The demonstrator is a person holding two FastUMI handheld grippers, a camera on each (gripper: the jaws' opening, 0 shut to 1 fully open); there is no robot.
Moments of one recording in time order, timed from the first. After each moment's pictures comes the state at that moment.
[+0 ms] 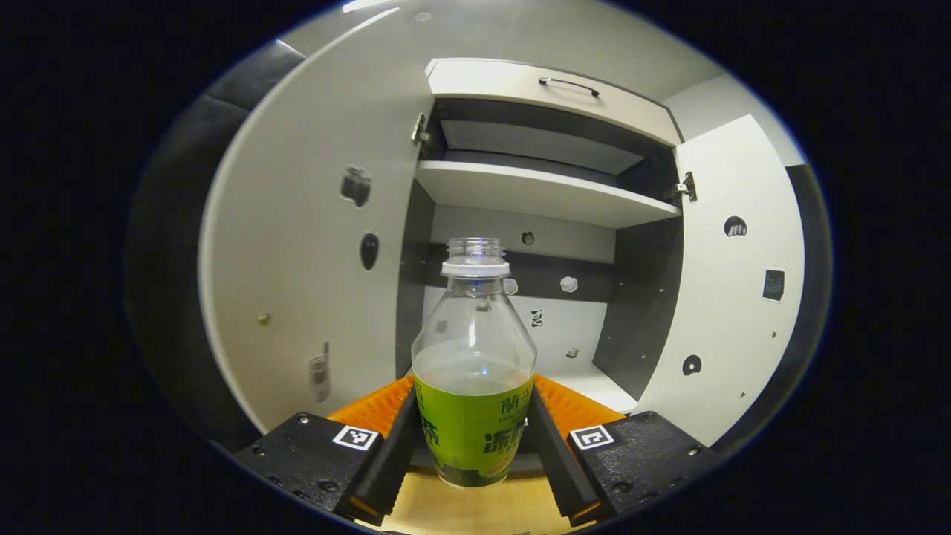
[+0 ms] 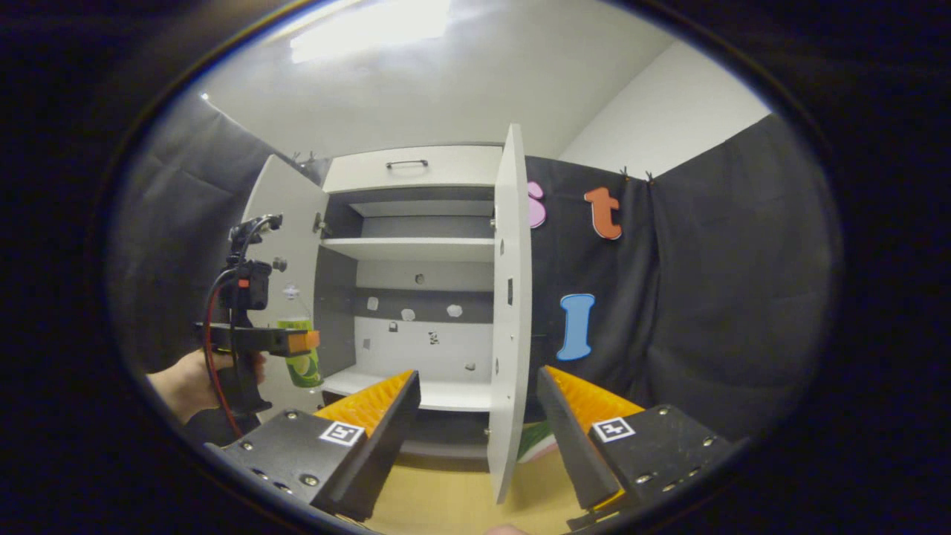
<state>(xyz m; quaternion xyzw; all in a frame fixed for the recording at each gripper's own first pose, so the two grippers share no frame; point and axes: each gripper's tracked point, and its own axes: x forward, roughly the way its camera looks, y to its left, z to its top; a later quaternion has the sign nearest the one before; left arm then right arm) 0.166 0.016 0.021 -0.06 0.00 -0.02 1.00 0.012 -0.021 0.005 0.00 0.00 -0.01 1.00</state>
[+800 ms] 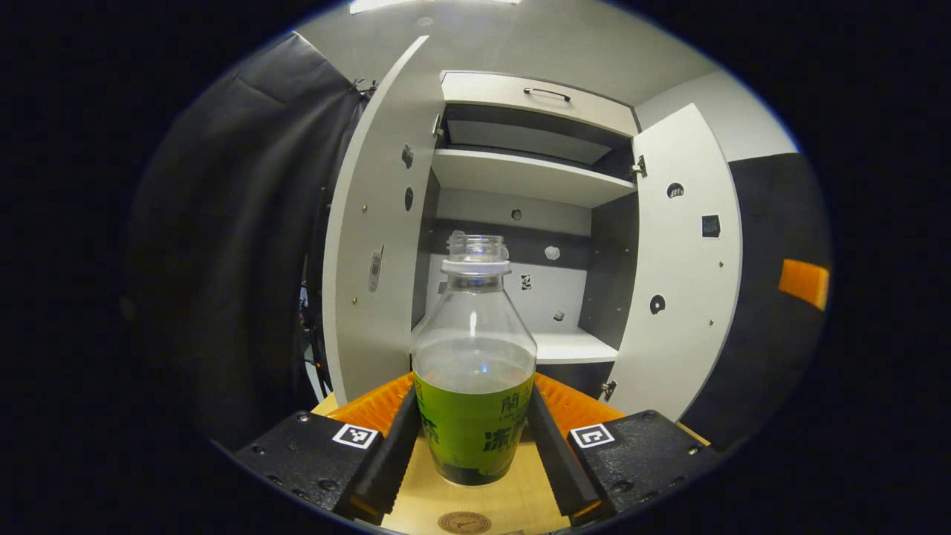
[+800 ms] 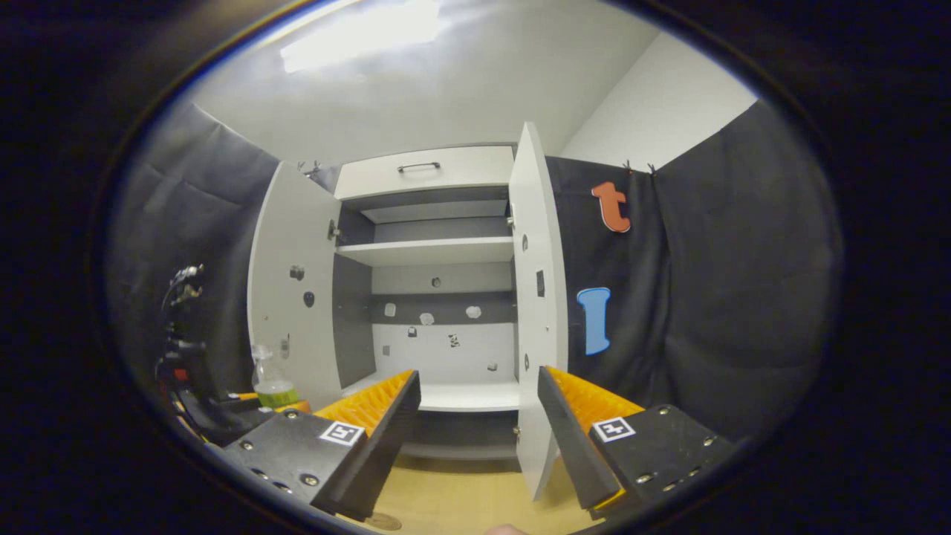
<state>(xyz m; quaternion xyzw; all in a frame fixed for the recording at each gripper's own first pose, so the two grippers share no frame) 0.062 0.008 -0.083 -0.05 -0.02 -0.06 1.00 0.017 0.023 -0.003 0.03 -0.01 0.00 1.00</state>
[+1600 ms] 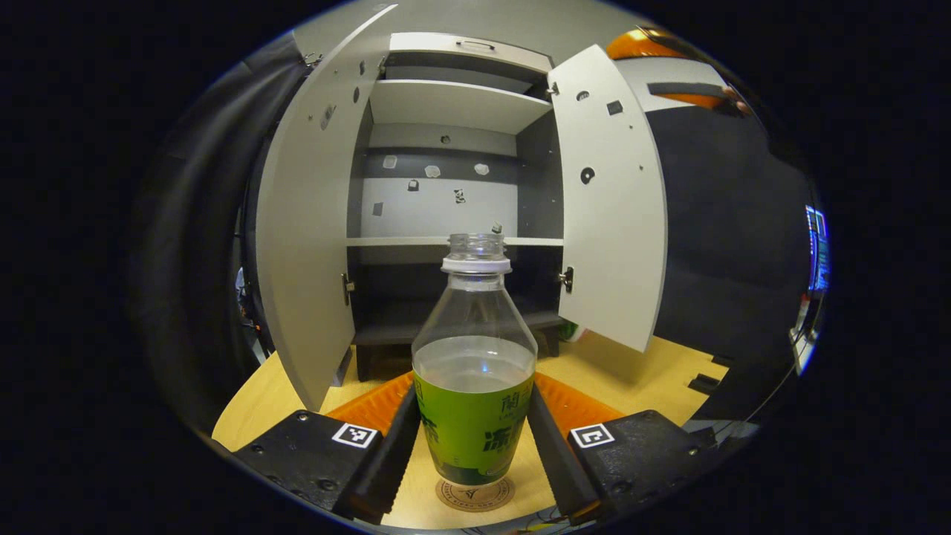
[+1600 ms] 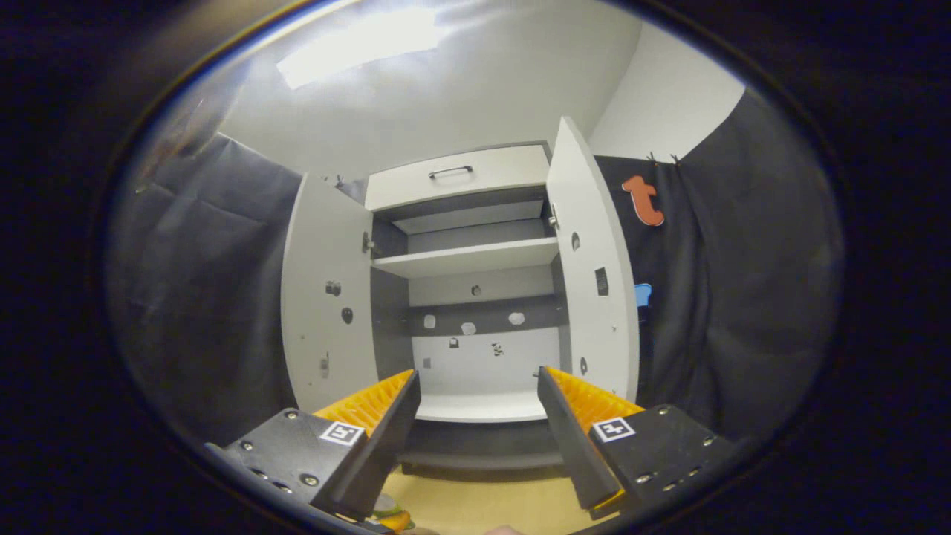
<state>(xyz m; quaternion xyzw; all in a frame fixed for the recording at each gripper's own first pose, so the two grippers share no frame) 0.038 -0.019 -0.302 0.02 0.05 -0.20 0.98 0.038 0.088 -0.002 0.07 -0.03 0.07 0.99</state>
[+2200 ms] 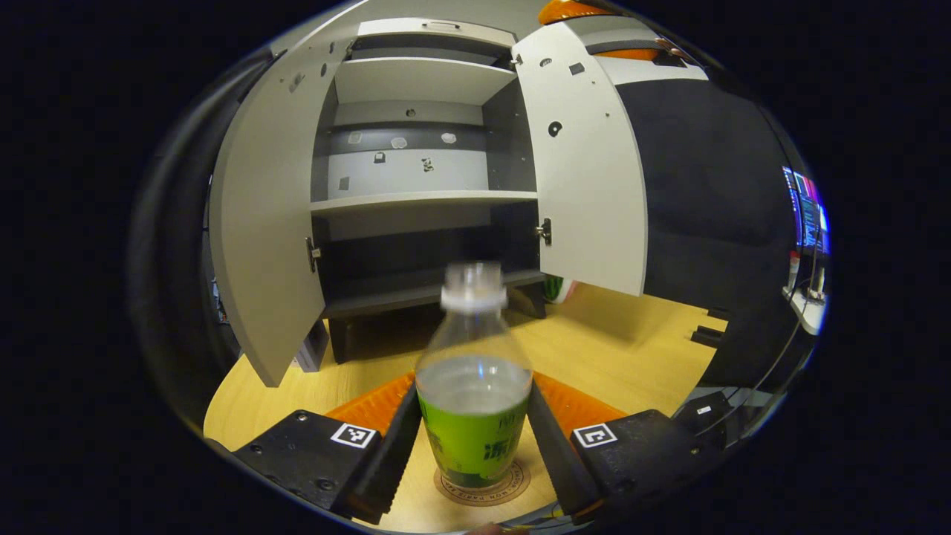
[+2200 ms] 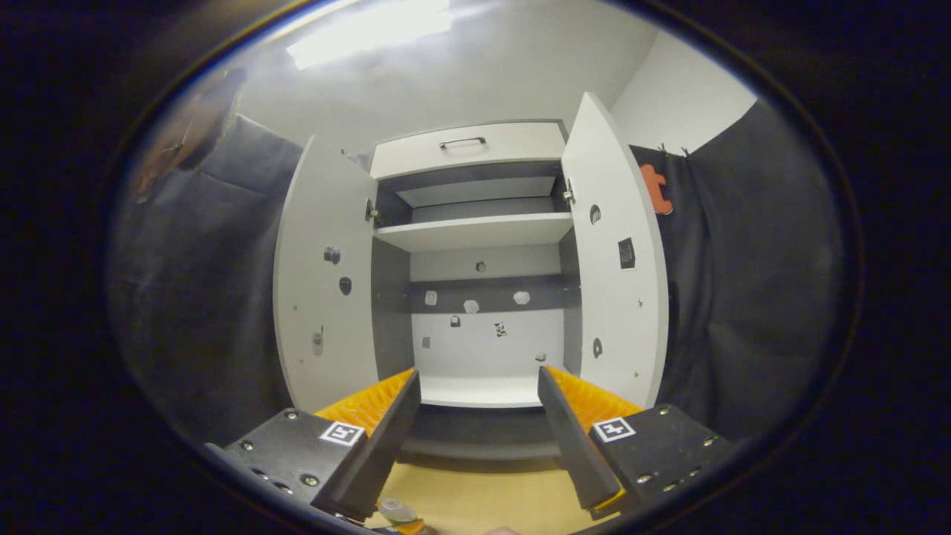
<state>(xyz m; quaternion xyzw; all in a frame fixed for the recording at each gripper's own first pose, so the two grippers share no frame) 0.043 -0.028 -0.372 0.07 0.09 -0.25 0.96 0.058 0.102 -0.044 0.03 0.02 0.05 1.00</state>
